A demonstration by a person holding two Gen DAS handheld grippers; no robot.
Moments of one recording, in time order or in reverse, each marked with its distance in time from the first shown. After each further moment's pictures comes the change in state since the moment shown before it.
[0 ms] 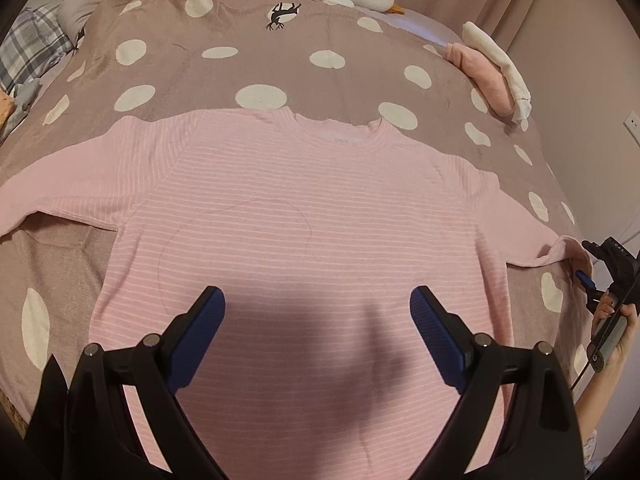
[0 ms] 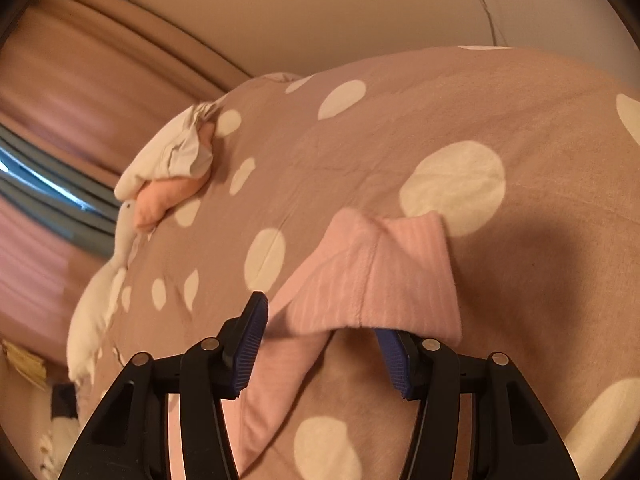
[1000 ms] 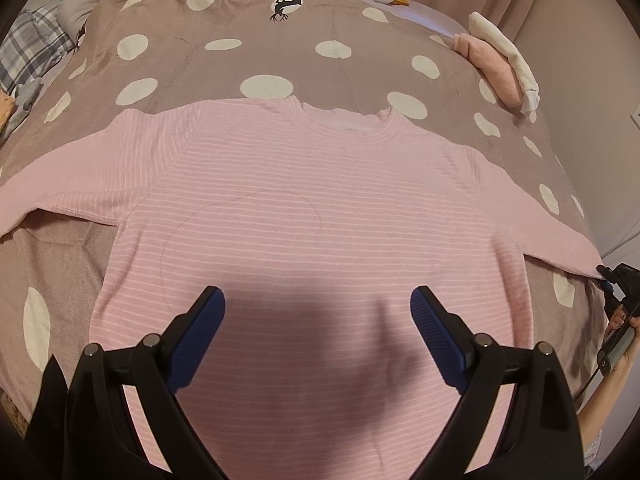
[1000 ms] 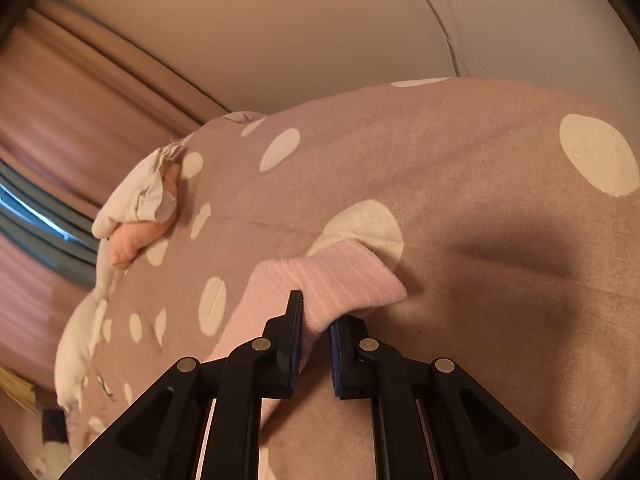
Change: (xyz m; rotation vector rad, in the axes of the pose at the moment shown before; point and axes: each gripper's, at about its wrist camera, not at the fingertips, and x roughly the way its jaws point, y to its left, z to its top) left arm 0.007 0.003 -0.003 0.010 0.022 0.030; right arm -0.028 -0.043 0.019 0.017 -0.091 -0.085
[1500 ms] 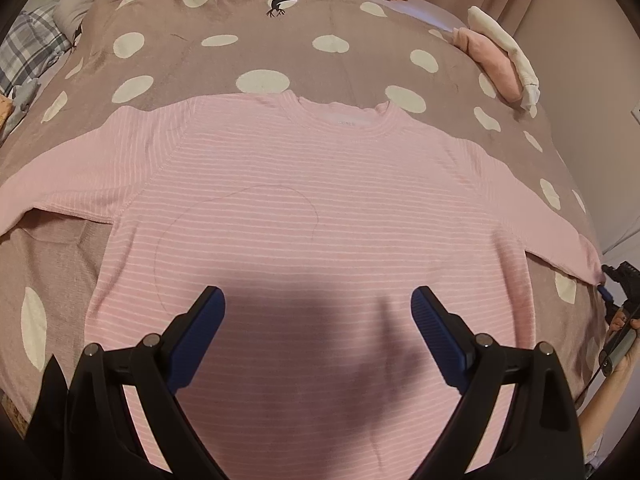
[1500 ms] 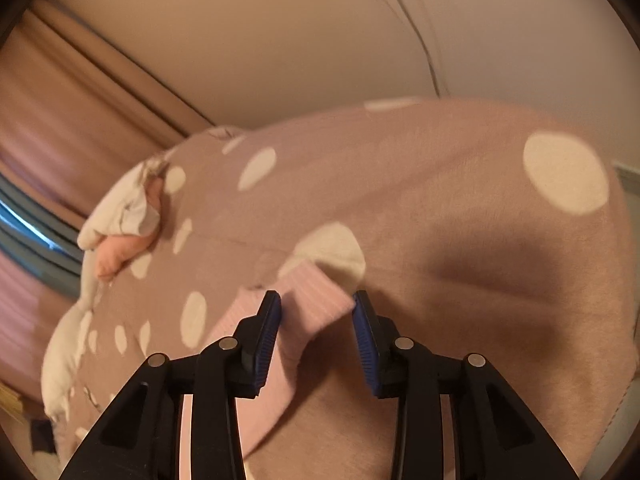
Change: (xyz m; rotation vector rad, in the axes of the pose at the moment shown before) left arm 0.005 -0.002 -0.001 0.005 0.016 0.000; right arm 0.005 -0.011 0.004 0.037 -0.009 -0.060
